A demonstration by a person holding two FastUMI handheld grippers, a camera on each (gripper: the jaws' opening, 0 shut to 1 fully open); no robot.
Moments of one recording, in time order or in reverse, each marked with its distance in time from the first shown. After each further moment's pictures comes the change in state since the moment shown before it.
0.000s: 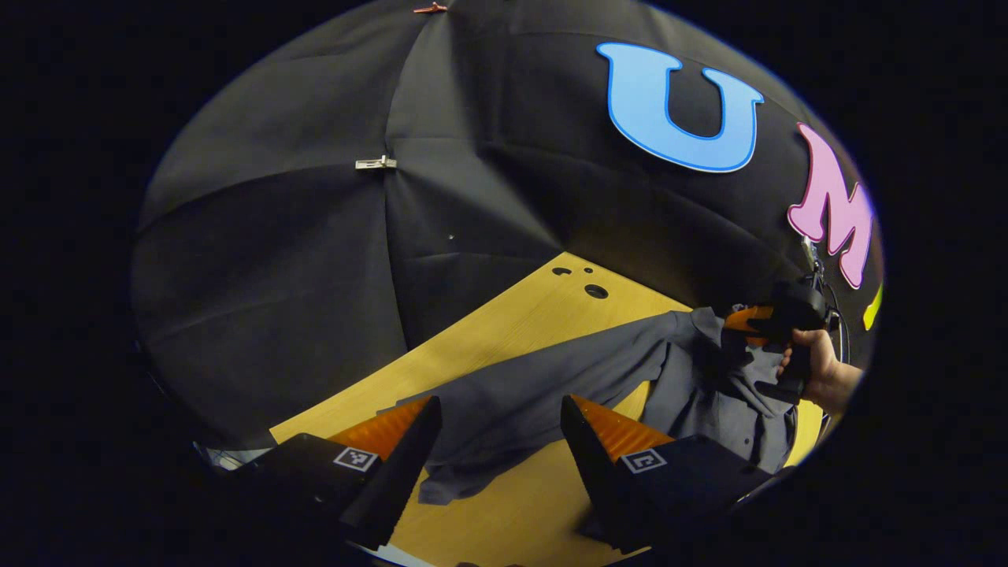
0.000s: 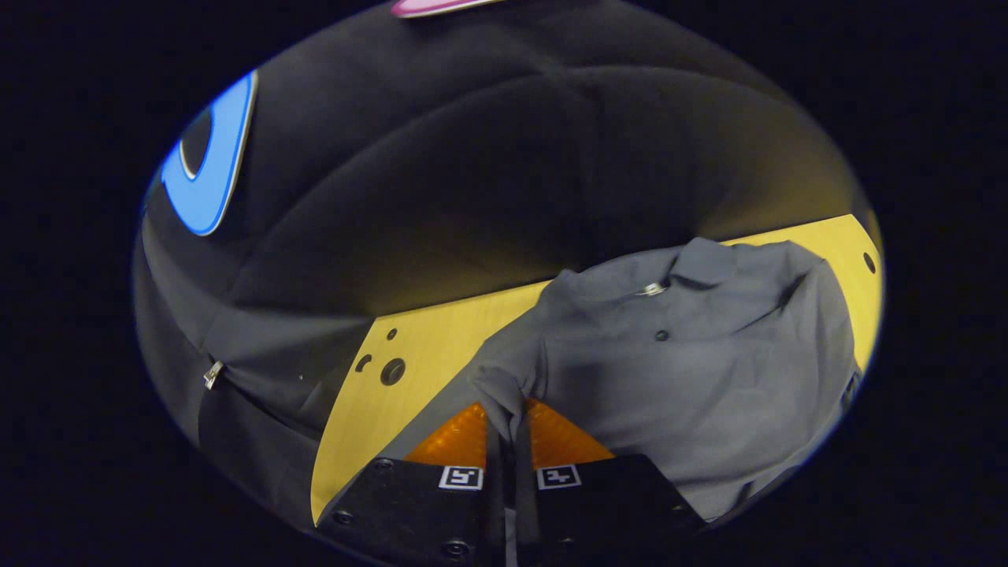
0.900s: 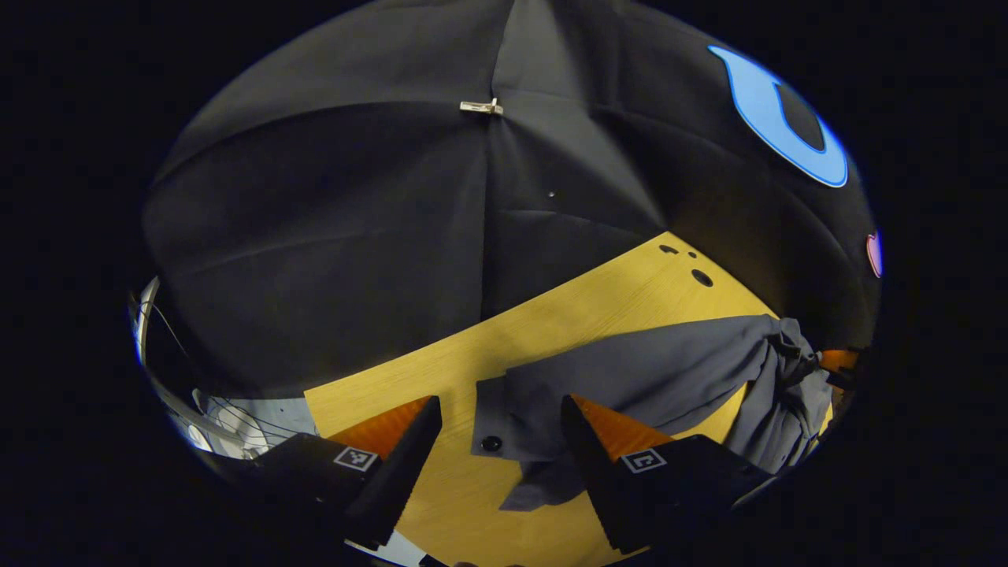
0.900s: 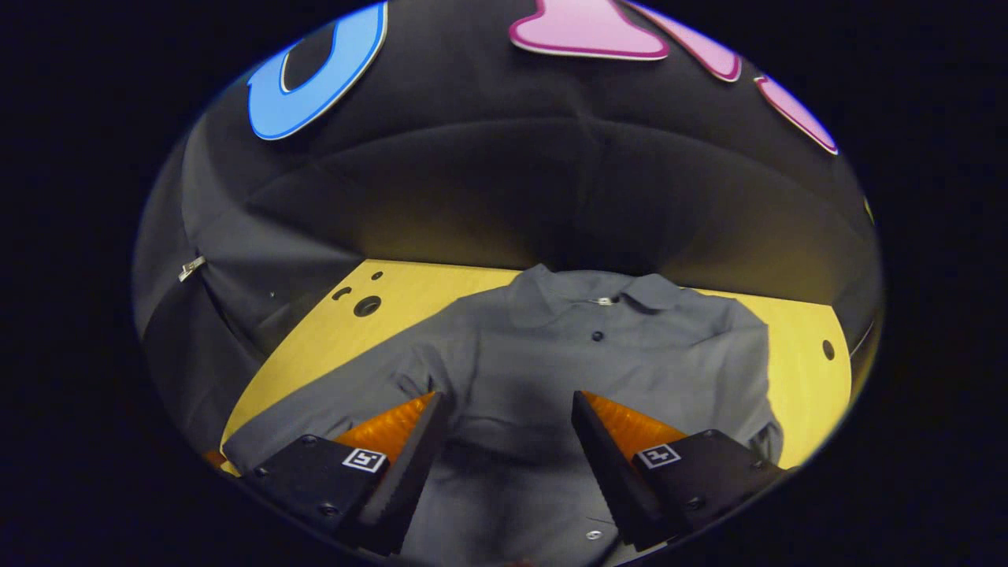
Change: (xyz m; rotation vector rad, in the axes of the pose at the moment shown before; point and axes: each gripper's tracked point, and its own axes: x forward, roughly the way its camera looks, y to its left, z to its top) left arm 0.039 0.104 -0.055 -0.176 0.131 0.244; right arm -0.097 -0.065 -0.009 -0.337 0.000 -0.107
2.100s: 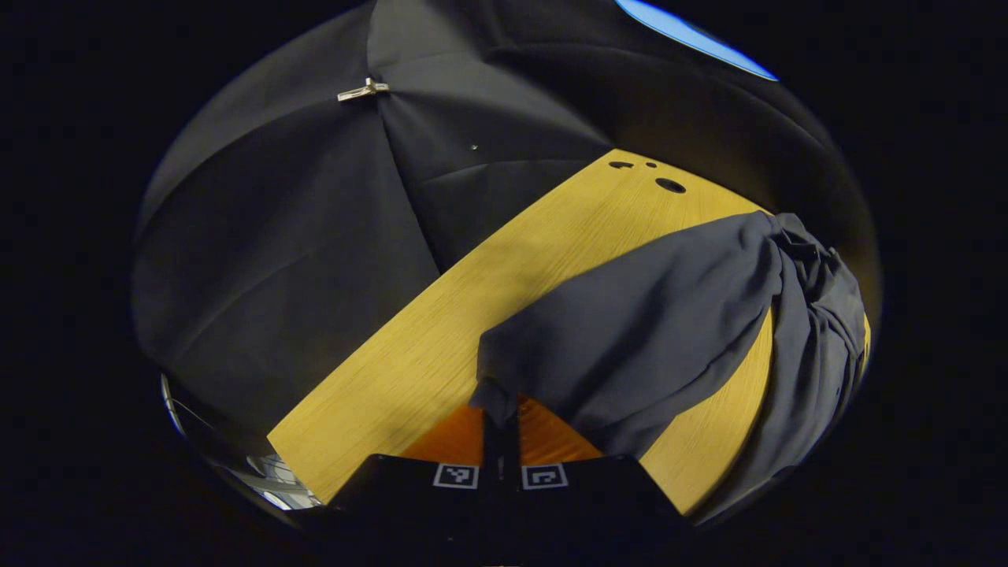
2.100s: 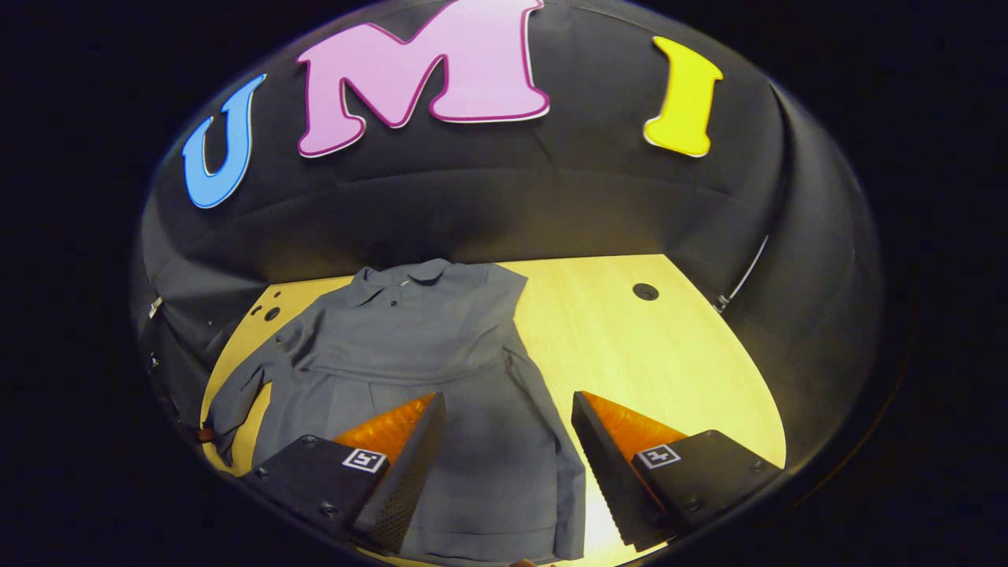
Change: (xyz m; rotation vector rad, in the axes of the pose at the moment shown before) left arm 0.041 -0.061 -0.027 0.337 0.149 -0.065; right arm -0.202 -0.209 -0.062 0.175 -0.041 -0.341
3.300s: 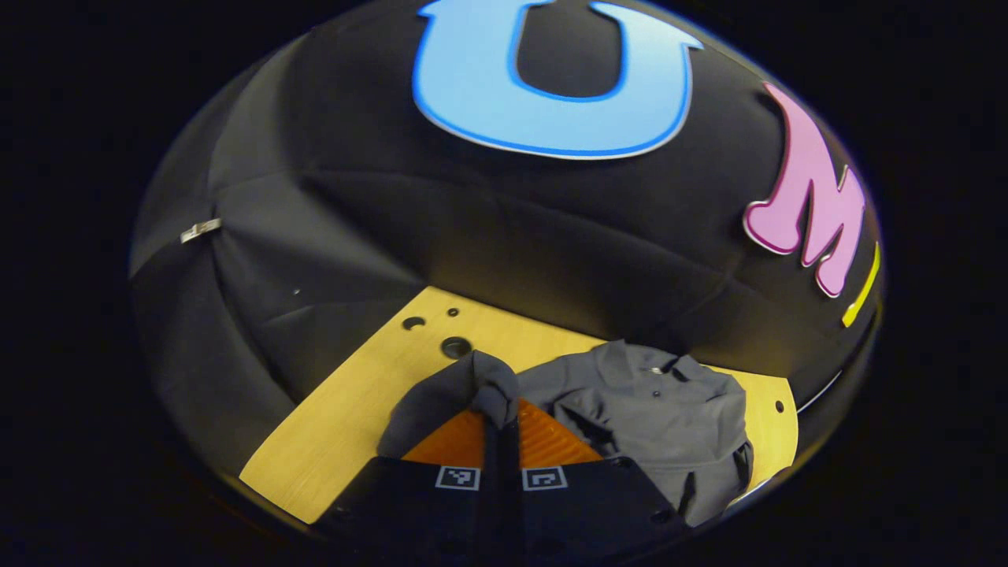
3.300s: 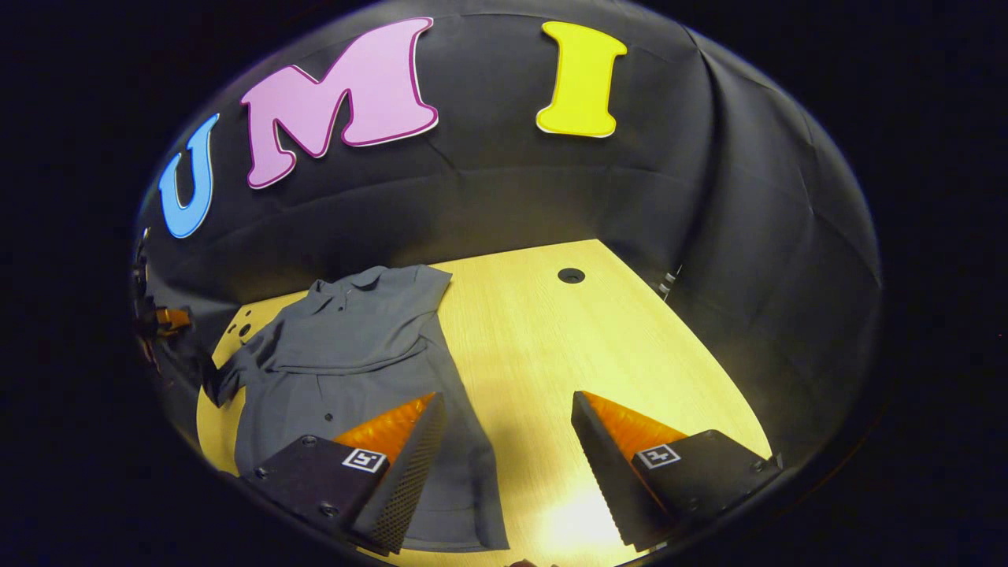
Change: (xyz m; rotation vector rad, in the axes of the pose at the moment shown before) left arm -0.104 -0.282 0.219 0.124 -0.331 -0.421; right arm -0.030 -0.101 -0.021 0.095 -0.035 -0.074
